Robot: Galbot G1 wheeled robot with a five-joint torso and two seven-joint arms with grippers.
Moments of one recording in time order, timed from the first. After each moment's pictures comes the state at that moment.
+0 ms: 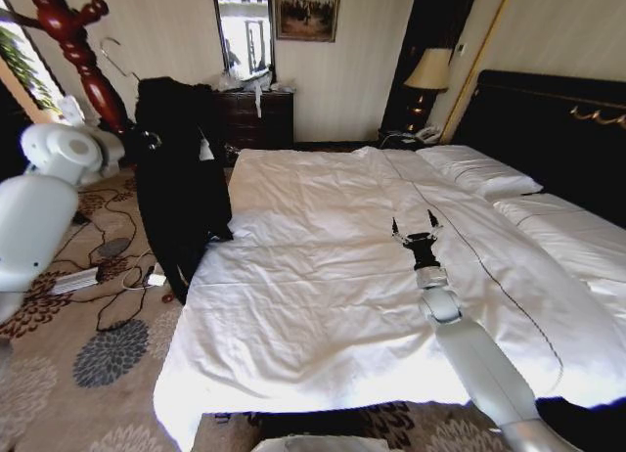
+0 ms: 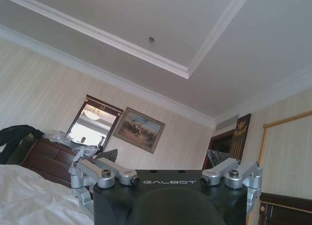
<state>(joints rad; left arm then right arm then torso) -0.15 -0.63 0.04 -1.35 -1.39 0.72 -0.32 -0.92 0.99 0.38 1.48 0.12 0.45 0.22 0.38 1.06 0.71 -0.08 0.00</state>
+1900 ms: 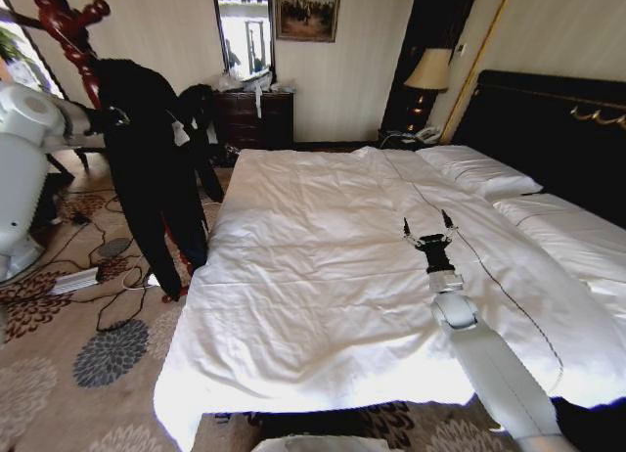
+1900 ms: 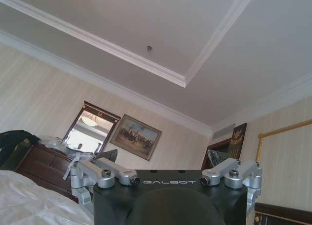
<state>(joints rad) -0.30 -0.68 0.10 -1.06 -1.41 0.74 -0.30 -0.98 0.97 0.44 1.52 0.13 0.50 0.20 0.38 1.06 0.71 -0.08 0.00</state>
